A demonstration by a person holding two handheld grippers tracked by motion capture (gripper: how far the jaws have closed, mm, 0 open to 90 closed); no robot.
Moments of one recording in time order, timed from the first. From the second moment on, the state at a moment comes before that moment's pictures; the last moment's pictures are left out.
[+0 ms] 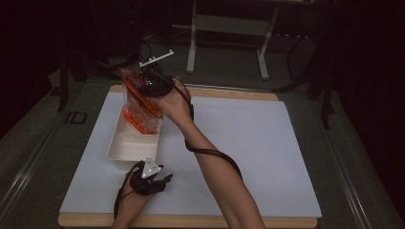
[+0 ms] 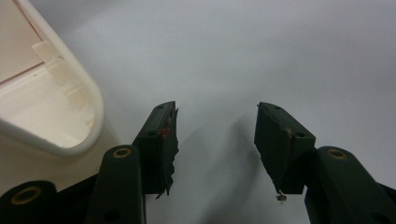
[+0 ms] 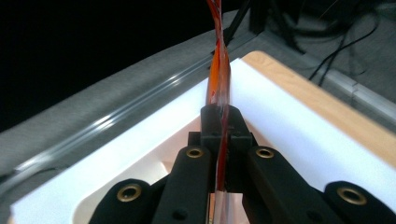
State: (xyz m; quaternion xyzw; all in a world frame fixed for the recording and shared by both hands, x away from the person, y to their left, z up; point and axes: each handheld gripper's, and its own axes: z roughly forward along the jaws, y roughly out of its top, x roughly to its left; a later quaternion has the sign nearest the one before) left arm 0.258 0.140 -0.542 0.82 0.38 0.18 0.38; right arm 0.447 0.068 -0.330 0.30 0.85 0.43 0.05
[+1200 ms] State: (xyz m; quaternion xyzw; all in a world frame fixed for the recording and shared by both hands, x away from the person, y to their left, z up) left arm 0.258 0.140 -0.542 0.82 0.38 0.18 0.39; right arm 0.455 0.095 -0.371 0.35 0.84 0.40 0.07
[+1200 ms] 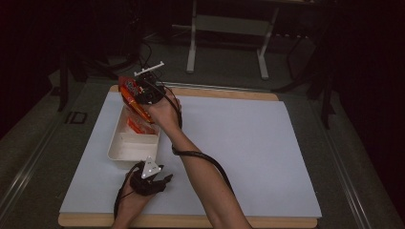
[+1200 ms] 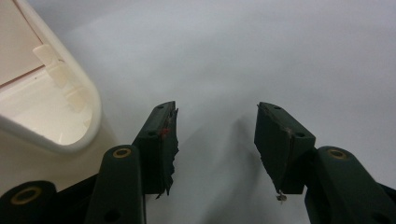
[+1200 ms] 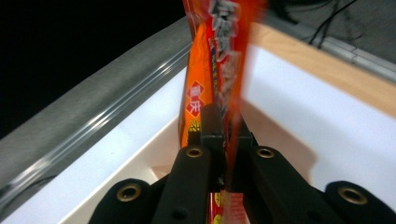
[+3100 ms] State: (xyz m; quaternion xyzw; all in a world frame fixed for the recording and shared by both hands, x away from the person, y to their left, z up) left arm 0.258 0.139 -0.543 0.82 0.38 0.19 0.38; right arm 0.379 -0.015 -0.379 0.28 0.87 0.40 0.11
